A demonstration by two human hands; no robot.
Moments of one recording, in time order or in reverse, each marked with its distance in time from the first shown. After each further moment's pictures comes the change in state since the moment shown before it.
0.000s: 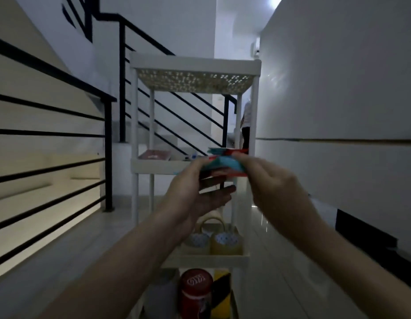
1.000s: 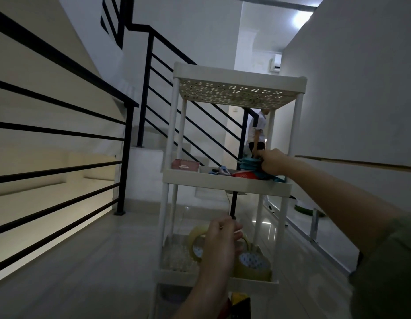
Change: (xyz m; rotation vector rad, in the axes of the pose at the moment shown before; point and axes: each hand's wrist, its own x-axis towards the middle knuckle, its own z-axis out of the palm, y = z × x) left_hand 0.026 -0.058 -0.053 0.093 0.206 0.027; right_hand 0.128 0.075 0.110 -0.089 -0.800 0.483
